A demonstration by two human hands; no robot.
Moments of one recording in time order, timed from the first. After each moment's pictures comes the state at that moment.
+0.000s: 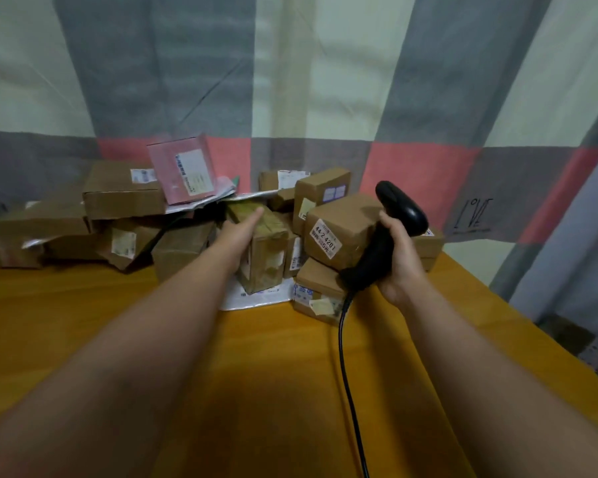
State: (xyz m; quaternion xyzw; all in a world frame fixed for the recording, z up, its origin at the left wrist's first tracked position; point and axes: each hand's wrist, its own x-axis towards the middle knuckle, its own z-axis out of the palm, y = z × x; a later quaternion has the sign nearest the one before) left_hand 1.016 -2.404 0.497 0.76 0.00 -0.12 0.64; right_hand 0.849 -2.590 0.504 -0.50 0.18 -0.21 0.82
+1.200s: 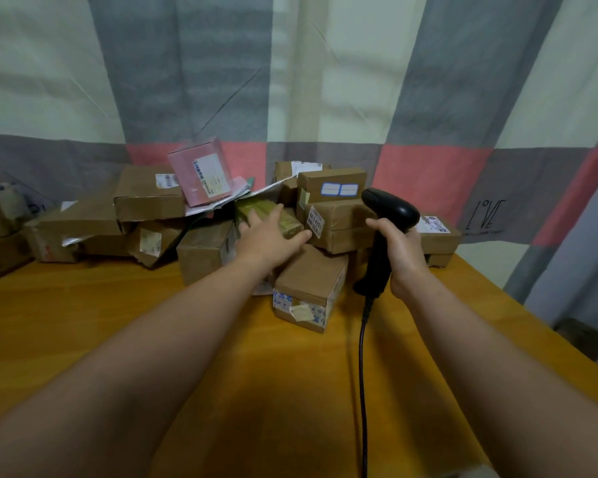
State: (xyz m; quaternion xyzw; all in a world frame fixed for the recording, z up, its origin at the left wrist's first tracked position) left_hand 0.964 -2.405 0.510 0.95 -0.18 0.04 0.25; right_hand 0.841 -2.578 0.517 -0.61 0.20 -0.27 0.72
